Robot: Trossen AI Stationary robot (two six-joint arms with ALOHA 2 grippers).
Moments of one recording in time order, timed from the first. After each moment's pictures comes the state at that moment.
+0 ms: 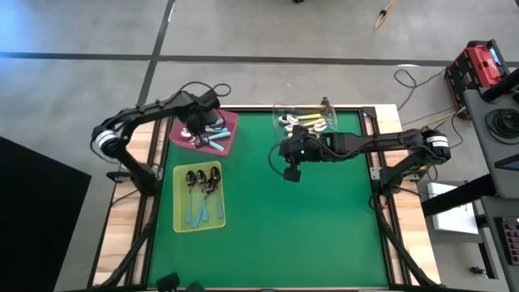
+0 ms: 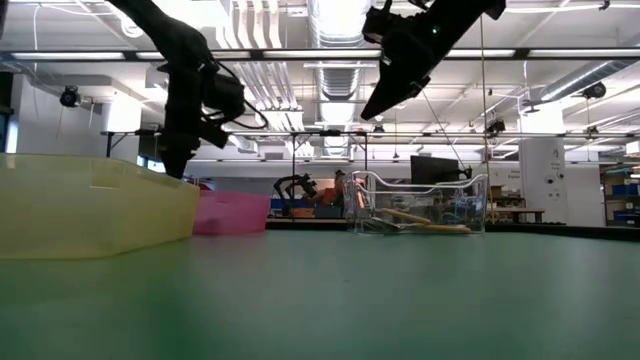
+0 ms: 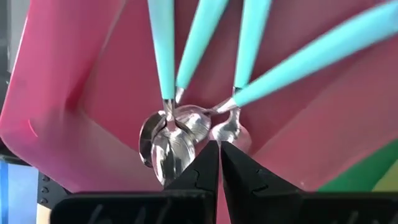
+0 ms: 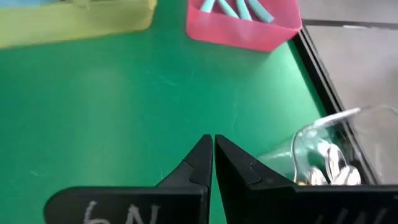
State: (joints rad) left arm 0.75 1.60 1.14 -1.04 -0.22 0.36; right arm -0.09 1.49 1.14 -0.42 0.21 -0.05
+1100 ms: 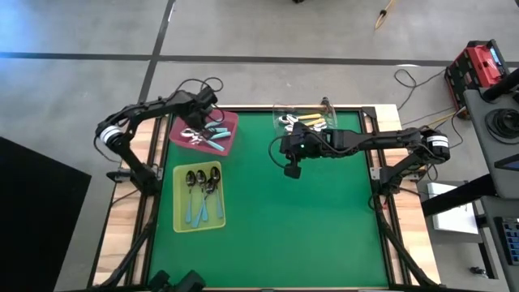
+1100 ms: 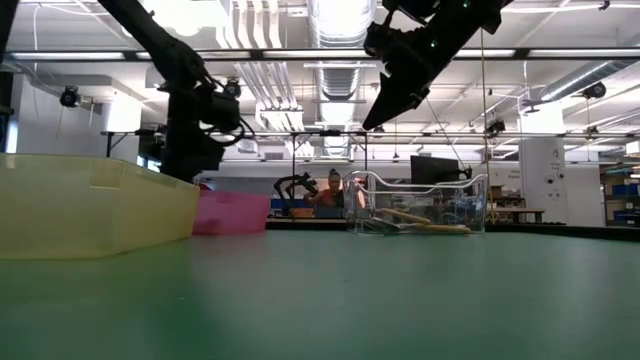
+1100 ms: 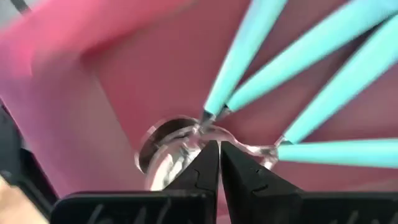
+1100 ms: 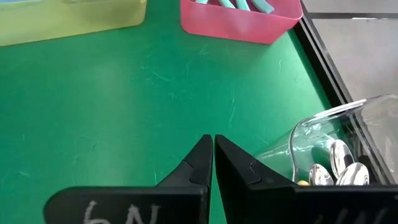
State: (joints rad) left arm 0.85 1.65 1.09 -0.88 -0.24 -0.04; right arm -0.15 1.49 1.10 -0.38 0.15 -0.06
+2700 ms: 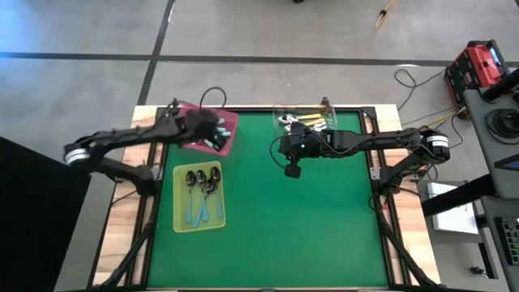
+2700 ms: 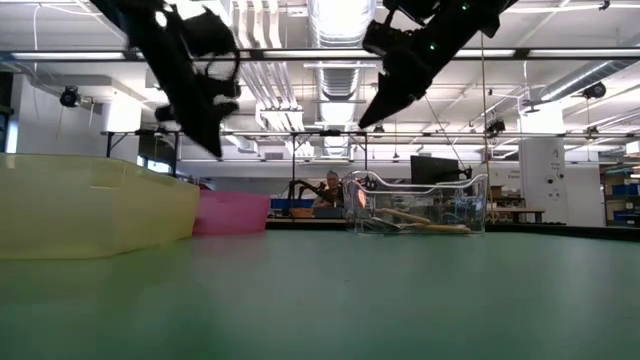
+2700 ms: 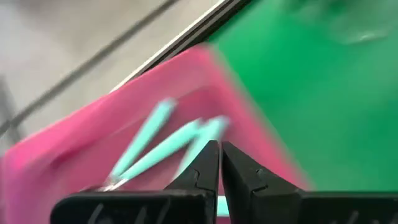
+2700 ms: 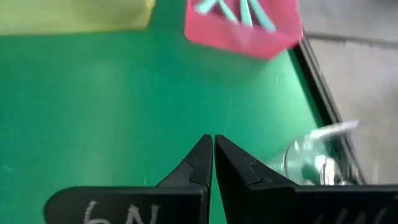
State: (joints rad) left arm 0.46 1.26 0.85 -0.50 -0.39 -0.22; right arm -0.15 1.49 1.08 -0.32 0.15 -0.17
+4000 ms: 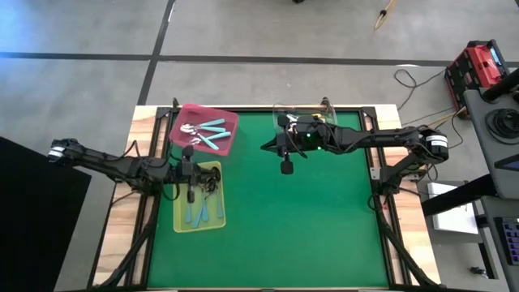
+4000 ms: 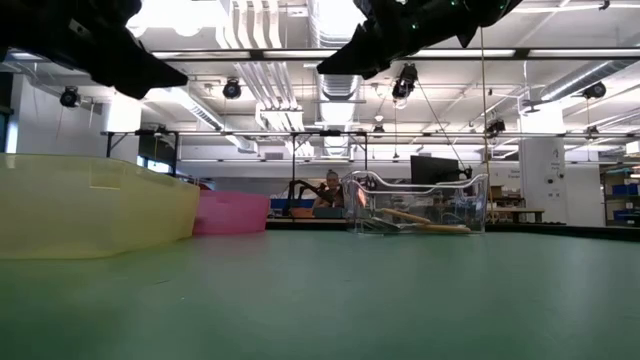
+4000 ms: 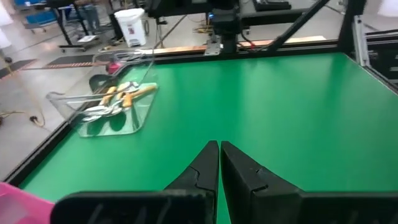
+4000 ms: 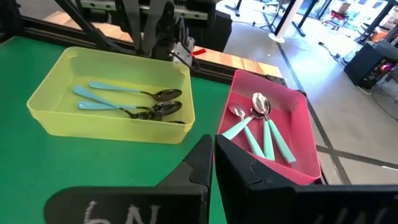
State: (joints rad) left arm -0.22 0.58 0.31 0.01 -0.35 0.01; right arm -0.20 1.50 1.08 0.08 -0.17 -0.32
